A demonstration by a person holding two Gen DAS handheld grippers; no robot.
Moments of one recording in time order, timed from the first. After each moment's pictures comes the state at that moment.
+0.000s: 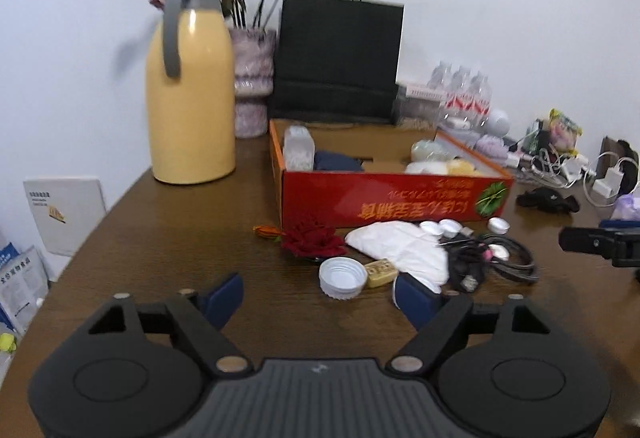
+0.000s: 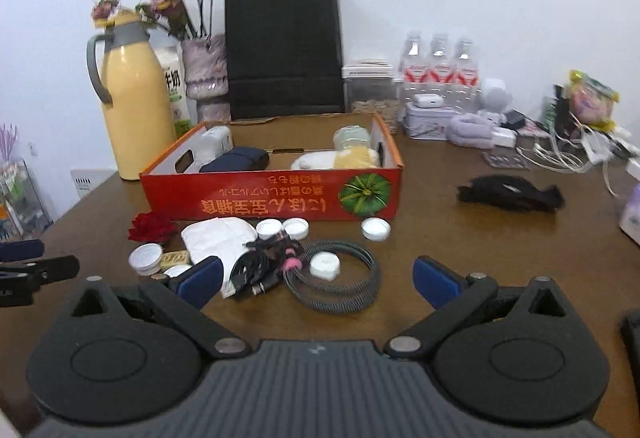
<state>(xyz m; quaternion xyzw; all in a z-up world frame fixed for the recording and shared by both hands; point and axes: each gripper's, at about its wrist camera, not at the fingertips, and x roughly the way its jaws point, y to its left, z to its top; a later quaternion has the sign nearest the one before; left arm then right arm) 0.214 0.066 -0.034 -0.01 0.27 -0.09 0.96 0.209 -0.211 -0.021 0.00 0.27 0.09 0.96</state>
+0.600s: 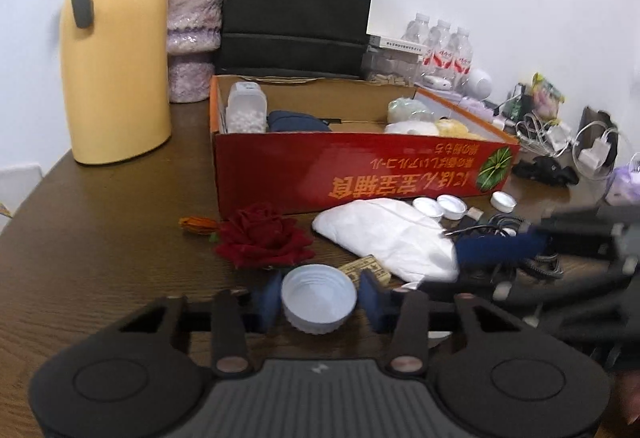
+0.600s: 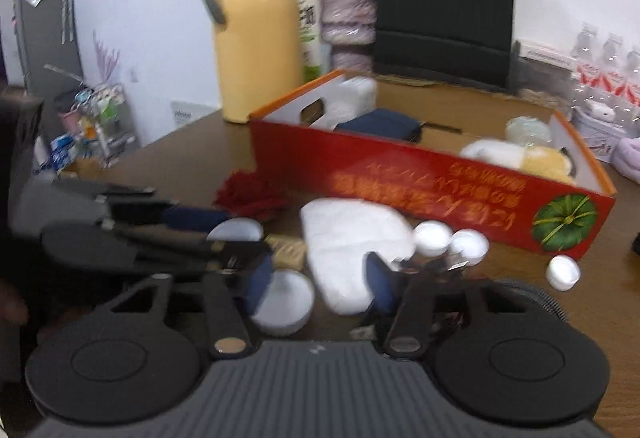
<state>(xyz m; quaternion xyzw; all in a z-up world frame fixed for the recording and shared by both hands) 0.289 0.046 -0.074 -0.01 0.31 -0.15 0.94 0.264 -0.126 -0.071 -0.06 0.31 0.28 0.91</state>
